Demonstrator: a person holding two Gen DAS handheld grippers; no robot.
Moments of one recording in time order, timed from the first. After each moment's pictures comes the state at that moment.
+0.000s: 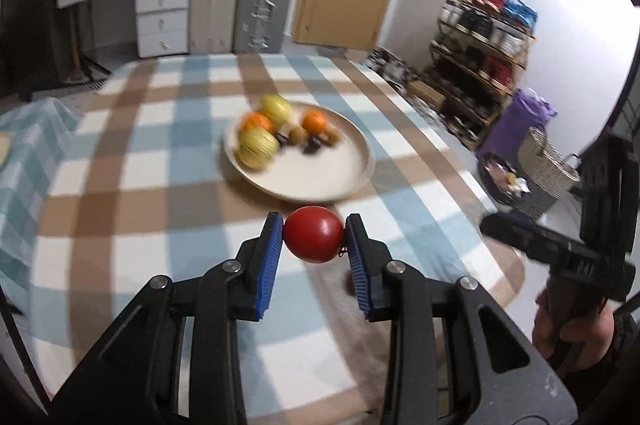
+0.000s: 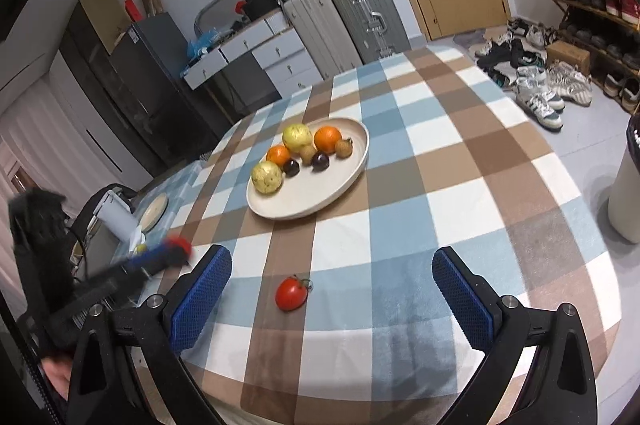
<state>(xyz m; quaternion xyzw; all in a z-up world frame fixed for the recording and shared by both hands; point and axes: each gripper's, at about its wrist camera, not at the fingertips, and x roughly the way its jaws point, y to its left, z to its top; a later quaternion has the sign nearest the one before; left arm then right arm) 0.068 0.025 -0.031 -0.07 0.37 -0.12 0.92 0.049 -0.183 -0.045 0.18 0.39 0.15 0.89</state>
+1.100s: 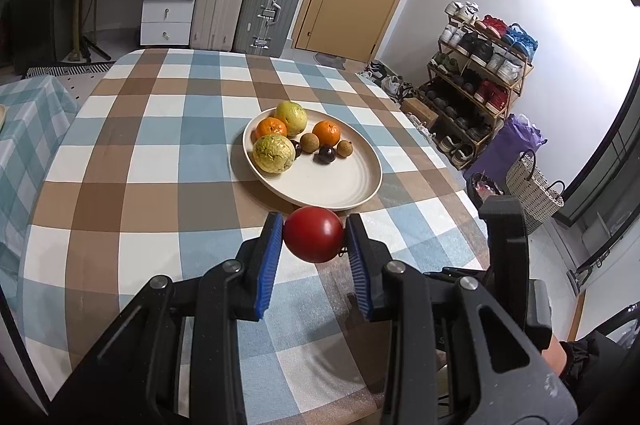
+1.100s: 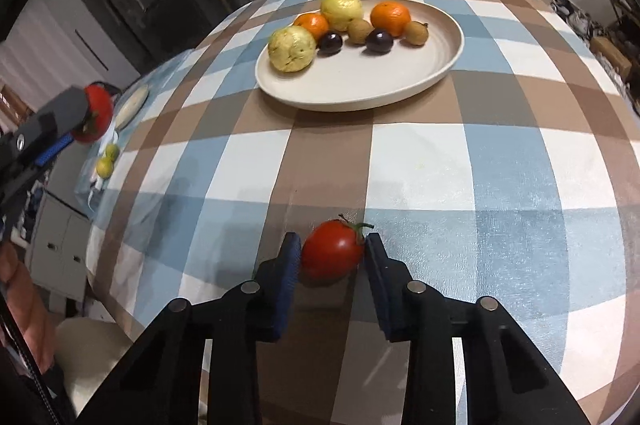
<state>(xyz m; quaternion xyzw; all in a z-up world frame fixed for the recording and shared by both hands) 0.071 0.062 -0.038 -0.12 0.36 -0.14 0.91 0.093 -0.076 -0.118 0.05 0.52 0.19 0.83</state>
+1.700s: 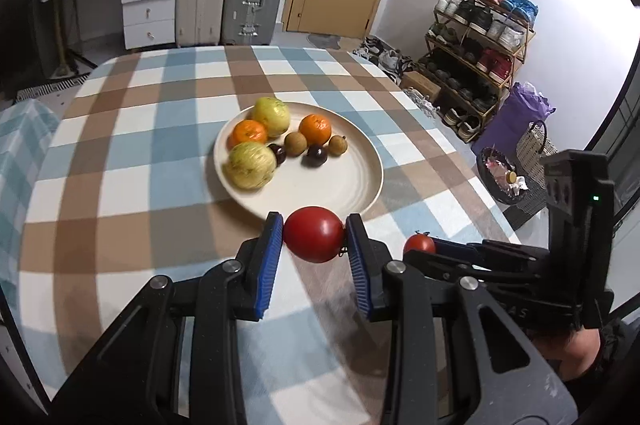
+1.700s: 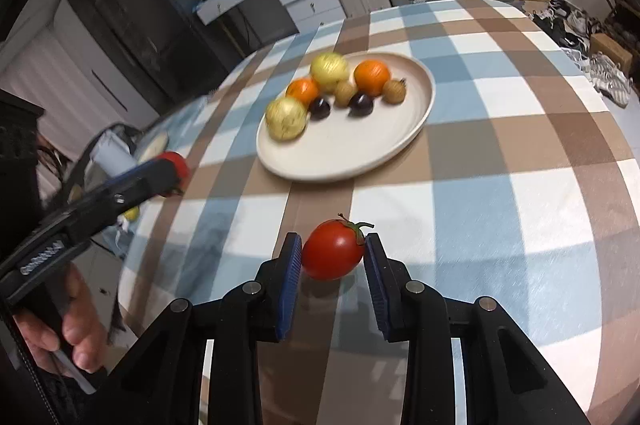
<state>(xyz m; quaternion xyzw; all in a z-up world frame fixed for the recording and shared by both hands) 0.135 0.016 -0.046 -0.07 0.40 -0.15 0.90 0.109 -0.123 -0.084 0.13 0.47 0.20 0.85</state>
